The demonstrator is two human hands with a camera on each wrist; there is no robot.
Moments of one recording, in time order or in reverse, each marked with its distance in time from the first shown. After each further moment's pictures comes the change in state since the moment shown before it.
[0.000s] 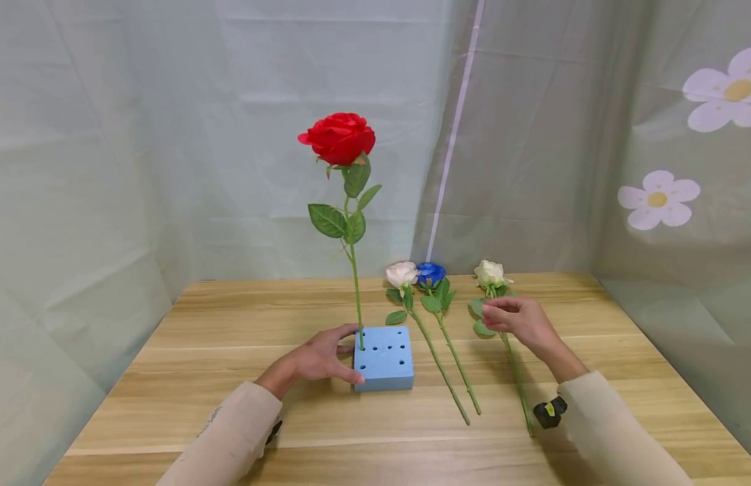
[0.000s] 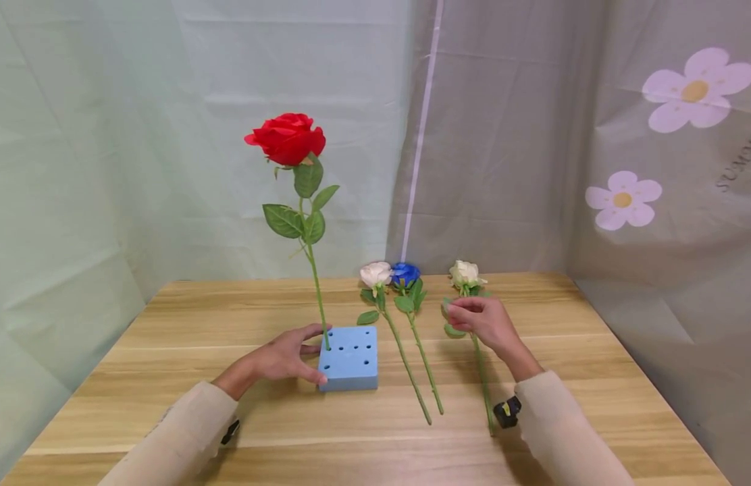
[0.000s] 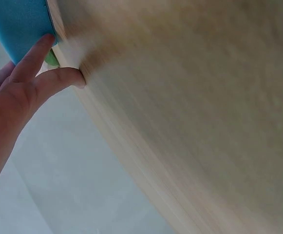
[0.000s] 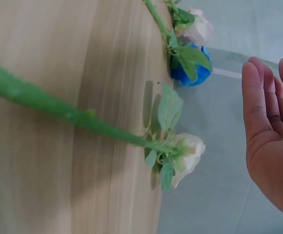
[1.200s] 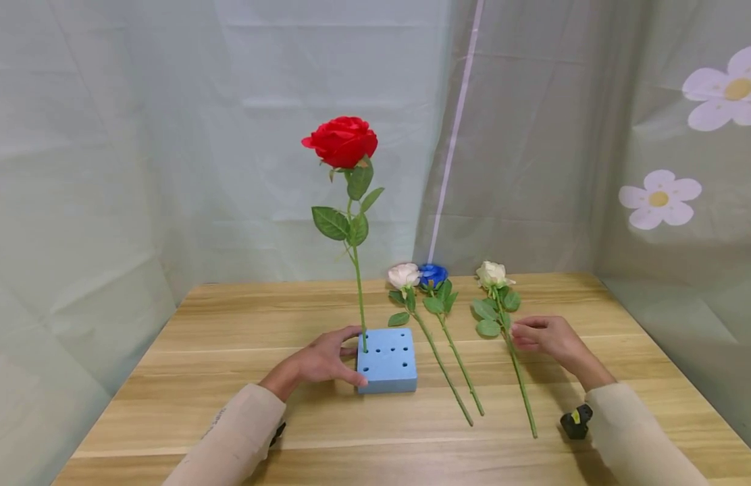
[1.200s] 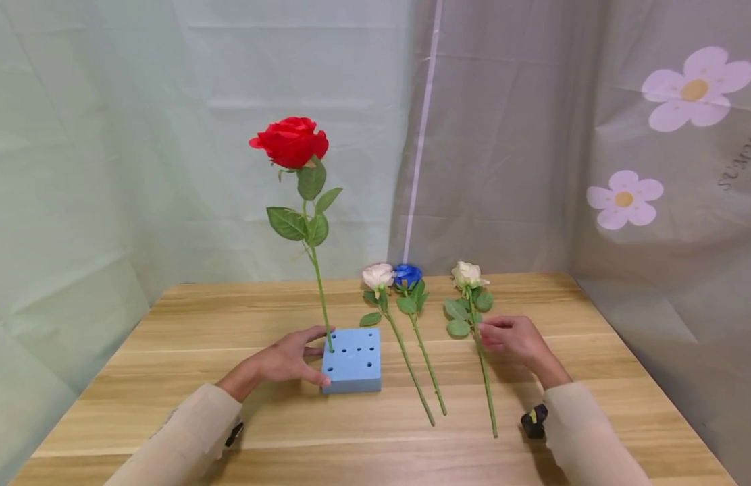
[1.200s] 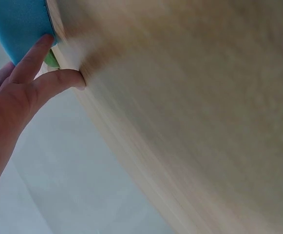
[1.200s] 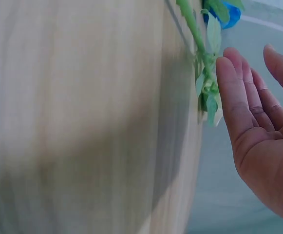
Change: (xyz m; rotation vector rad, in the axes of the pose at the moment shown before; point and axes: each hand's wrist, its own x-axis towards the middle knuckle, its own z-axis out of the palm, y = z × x) left_hand 0.000 0.000 -0.001 0.007 0.001 0.003; right_hand -0.013 0.040 -0.034 -0.005 -0.038 0.134
